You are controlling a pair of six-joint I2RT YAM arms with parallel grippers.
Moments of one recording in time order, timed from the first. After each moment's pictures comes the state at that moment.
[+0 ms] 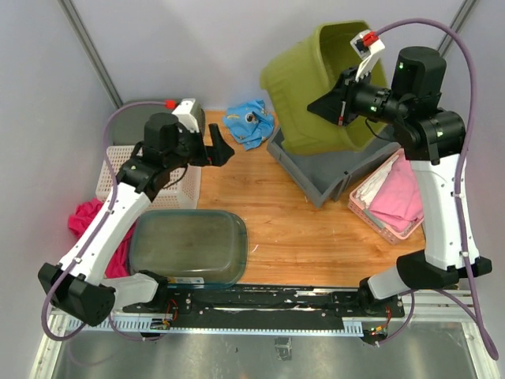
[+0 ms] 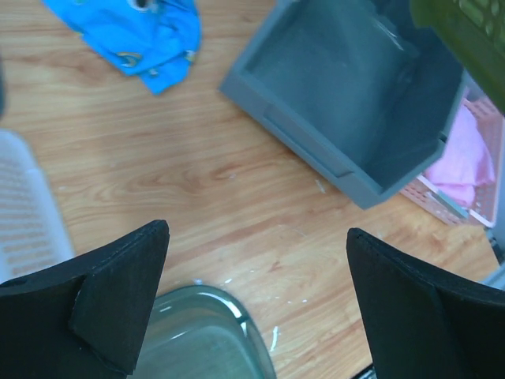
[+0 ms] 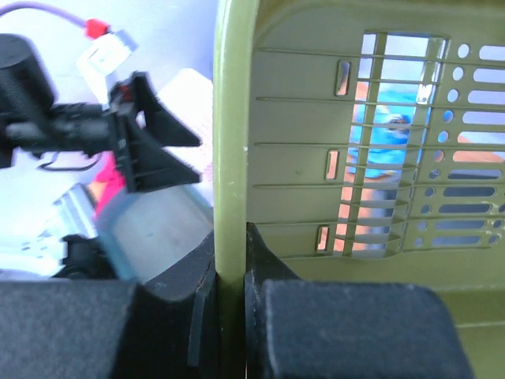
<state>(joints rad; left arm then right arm) -0.42 1.21 1.27 -0.44 0.18 -0.36 0.31 1.49 2.21 -0.96 -0.56 0.12</state>
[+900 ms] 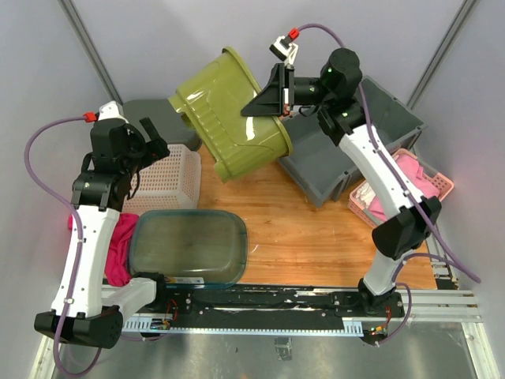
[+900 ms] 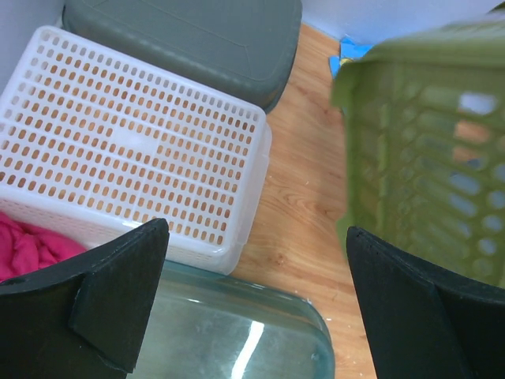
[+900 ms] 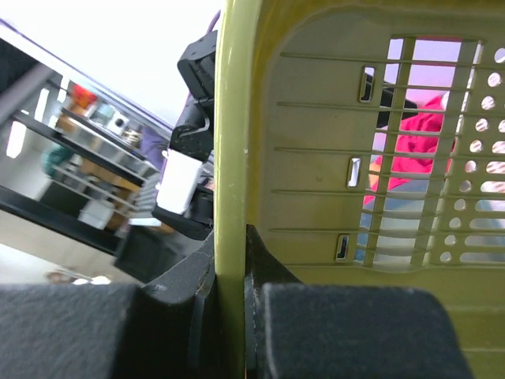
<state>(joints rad) -0.08 1.04 1.35 -0.75 -0.21 -0.44 0.49 1.72 1.95 0.08 -1.17 1.07</state>
